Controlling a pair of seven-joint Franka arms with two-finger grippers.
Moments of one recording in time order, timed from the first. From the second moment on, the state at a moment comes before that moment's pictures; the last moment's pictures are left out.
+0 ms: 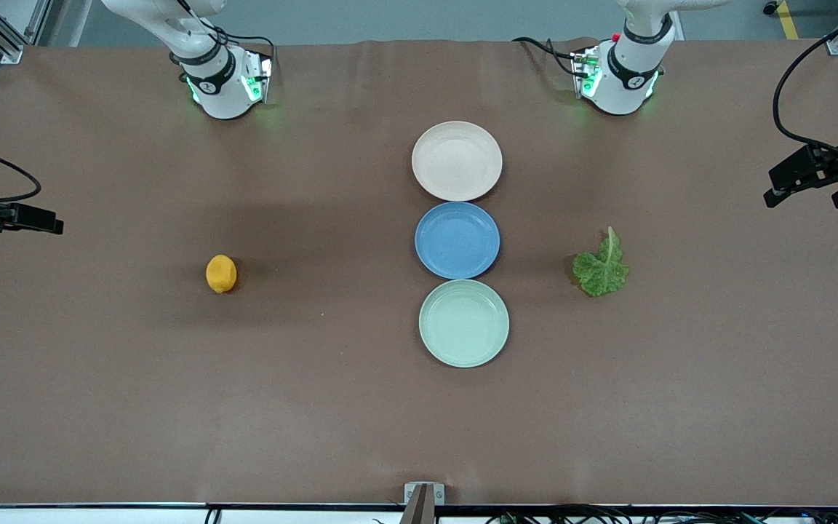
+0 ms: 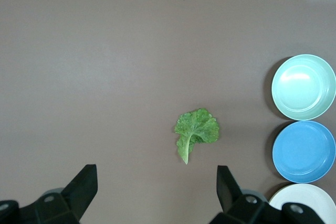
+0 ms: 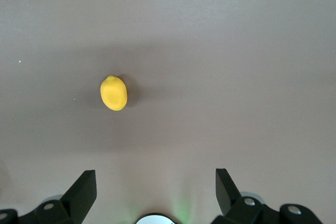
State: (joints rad) left arm 0.03 -0.01 -0.05 -1.55 -0.04 1.63 0.00; right arm -0.02 0.25 -0.12 -1.36 0.00 1.39 -0.08
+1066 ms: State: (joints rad) left arm 0.03 -0.01 -0.05 -1.54 -0.04 1.63 0.00; right arm -0.01 0.05 -0.10 -1.62 0.00 1.53 -0.08
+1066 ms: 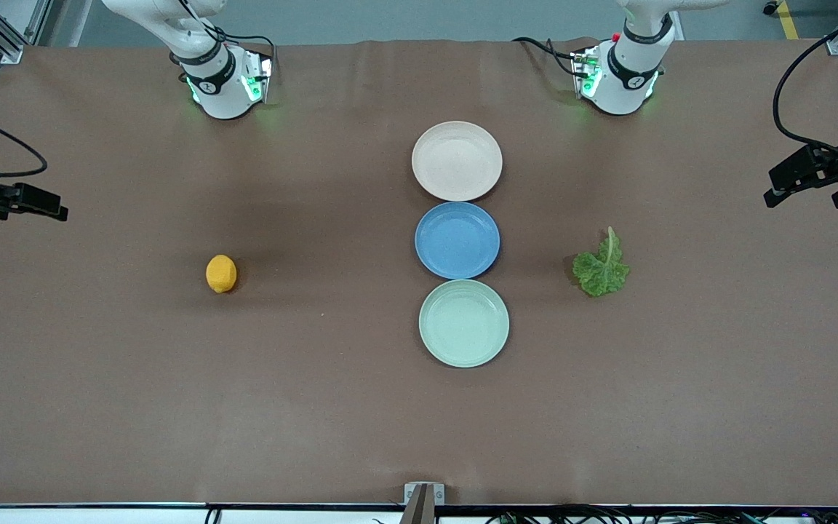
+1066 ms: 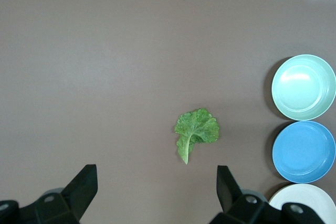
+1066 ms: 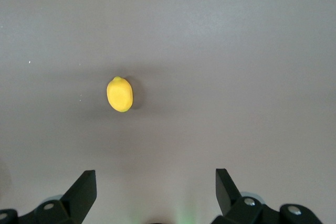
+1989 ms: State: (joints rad) left arm 0.03 -0.01 -0.05 -1.54 -0.04 1.63 0.00; right arm 0.02 -0.07 -0.09 -1.72 0.00 1.58 -0.08
